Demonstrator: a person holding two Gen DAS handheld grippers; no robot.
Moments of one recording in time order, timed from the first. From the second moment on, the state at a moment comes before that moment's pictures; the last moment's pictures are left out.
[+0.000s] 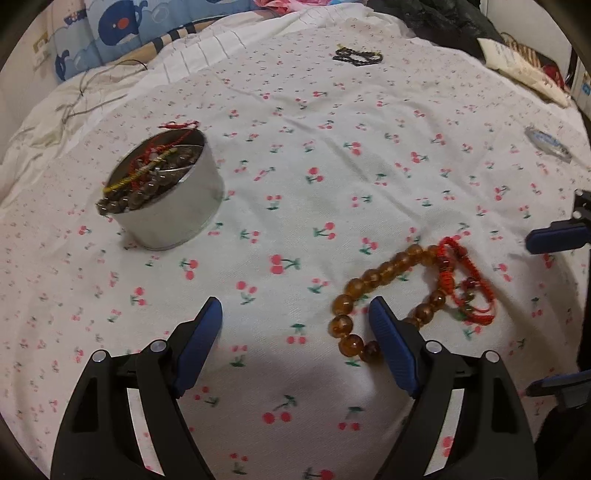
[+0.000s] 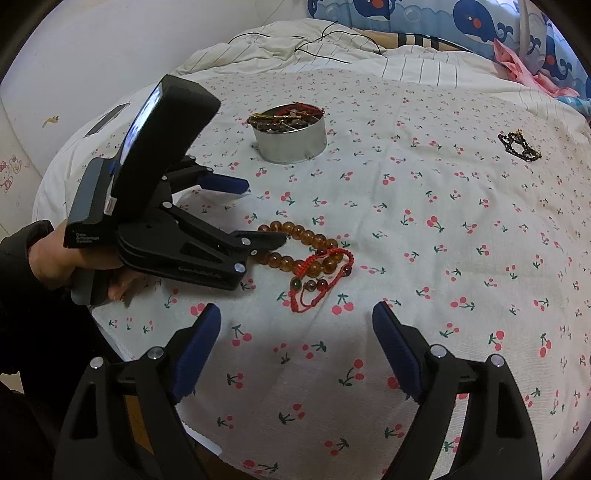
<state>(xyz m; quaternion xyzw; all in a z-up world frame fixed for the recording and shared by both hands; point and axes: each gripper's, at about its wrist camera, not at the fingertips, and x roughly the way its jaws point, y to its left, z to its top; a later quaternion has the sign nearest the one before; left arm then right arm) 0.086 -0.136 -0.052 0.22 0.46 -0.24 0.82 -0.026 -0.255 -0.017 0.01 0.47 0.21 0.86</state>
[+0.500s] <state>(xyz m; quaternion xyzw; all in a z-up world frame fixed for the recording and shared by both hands) 0.131 -0.037 -0.023 0.13 0.46 -0.13 0.87 -0.026 -0.257 -0.015 0.02 0.46 0.20 0.86</state>
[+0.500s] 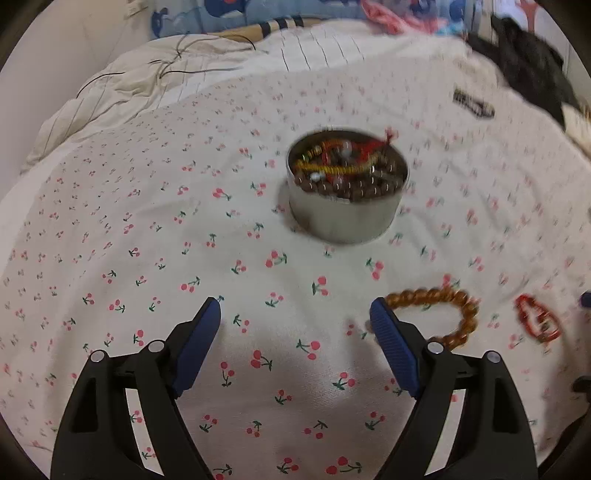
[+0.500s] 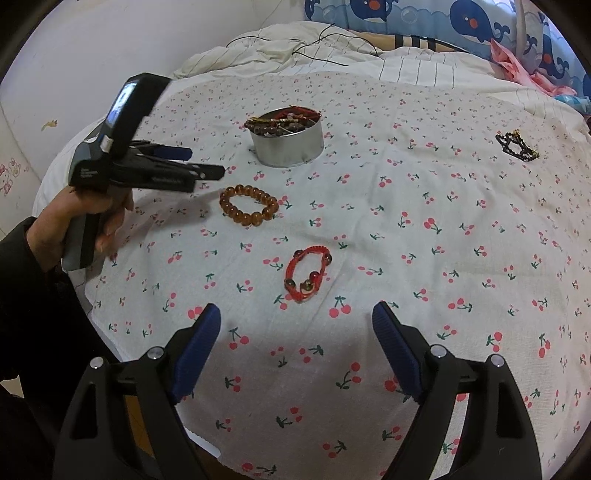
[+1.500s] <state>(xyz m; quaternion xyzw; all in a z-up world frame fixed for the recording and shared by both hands) 0.118 -0.067 -0.054 0.08 0.51 -0.21 0.83 0.020 -0.232 -0.043 -0.01 0.49 0.25 0.84</state>
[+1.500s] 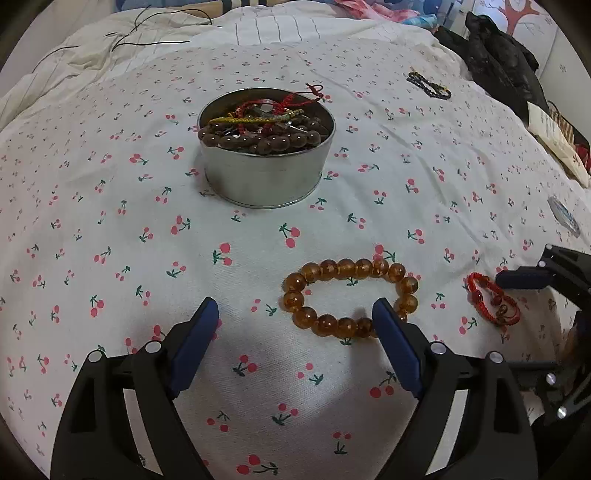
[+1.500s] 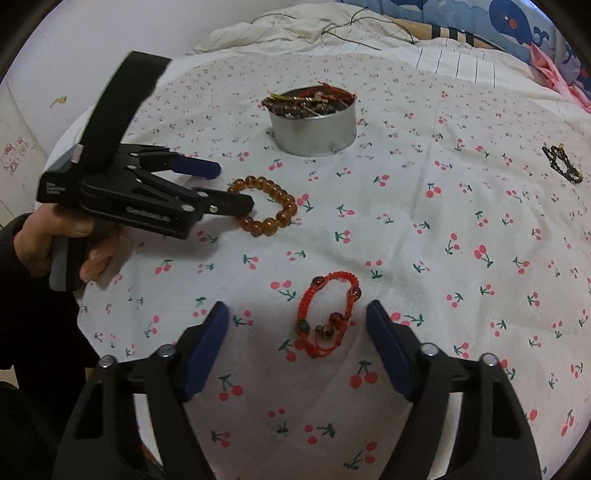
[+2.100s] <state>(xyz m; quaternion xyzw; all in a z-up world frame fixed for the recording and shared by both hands) 0.112 -0.075 -0.053 0.05 0.51 -0.24 0.83 0.030 -0.262 -0.046 0.09 0.51 0.25 0.82</state>
